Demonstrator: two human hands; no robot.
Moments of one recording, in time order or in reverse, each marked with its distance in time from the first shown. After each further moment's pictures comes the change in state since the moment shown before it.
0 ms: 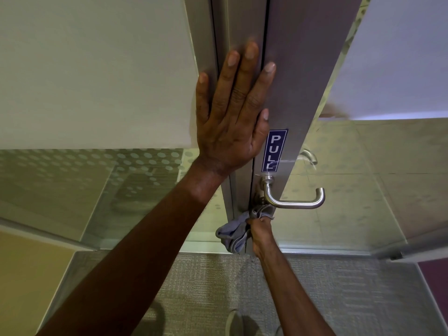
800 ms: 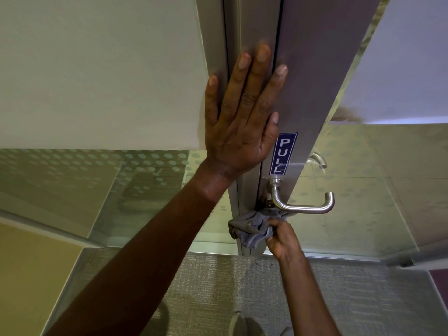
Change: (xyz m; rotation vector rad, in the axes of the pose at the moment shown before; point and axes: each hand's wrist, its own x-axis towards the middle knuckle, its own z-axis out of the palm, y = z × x) left_hand -0.003 0.000 0.002 0.046 -0.021 0.003; right_hand 0.030 -0.005 -0.039 0.403 -0.210 0.146
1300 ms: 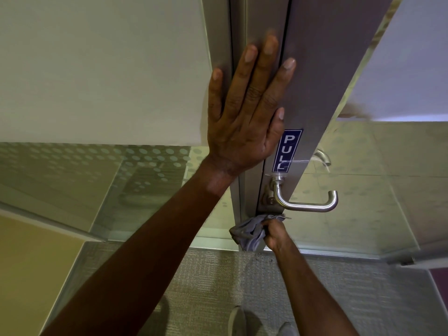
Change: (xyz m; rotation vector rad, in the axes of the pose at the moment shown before) left_hand 0.000 0.002 0.002 0.012 0.014 0.018; right_hand 0.013 0.013 0.006 -0.378 0.175 0.055
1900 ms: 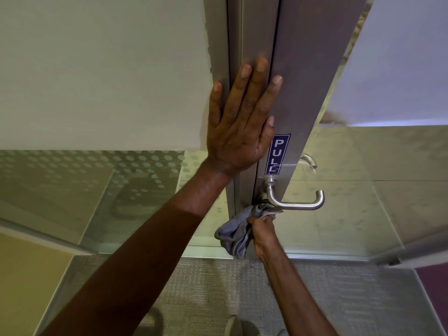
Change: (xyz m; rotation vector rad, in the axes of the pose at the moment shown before) left_hand 0.002 -0.002 -0.007 -0.069 -0.035 0.014; right_hand -0.086 -0.014 0.039 -0.081 0.064 -0.259
